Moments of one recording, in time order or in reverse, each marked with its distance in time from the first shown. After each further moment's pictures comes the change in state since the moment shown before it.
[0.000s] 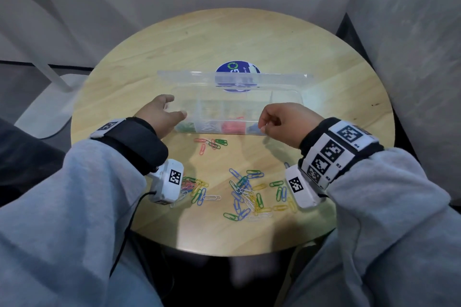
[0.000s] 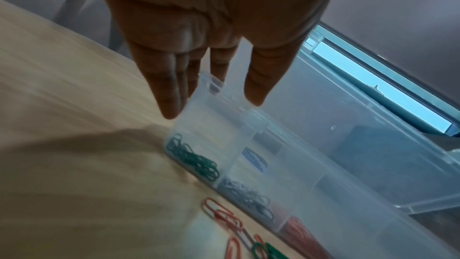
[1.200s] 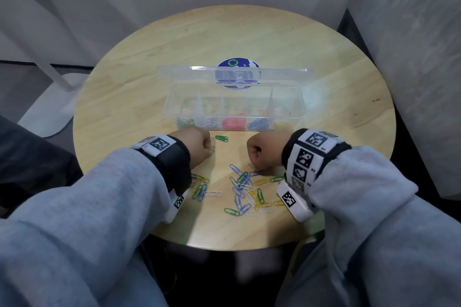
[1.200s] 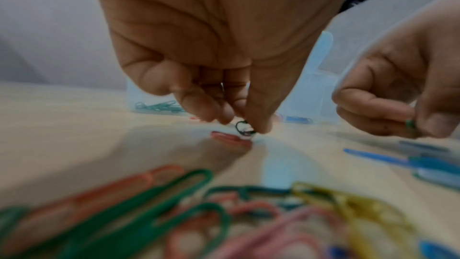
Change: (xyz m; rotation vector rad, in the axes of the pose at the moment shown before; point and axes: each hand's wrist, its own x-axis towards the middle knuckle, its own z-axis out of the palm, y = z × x) left_hand -0.036 0.010 0.049 0.723 -0.257 0.271; right_hand 0.004 -0.010 0.040 -0.268 -0.429 0.039
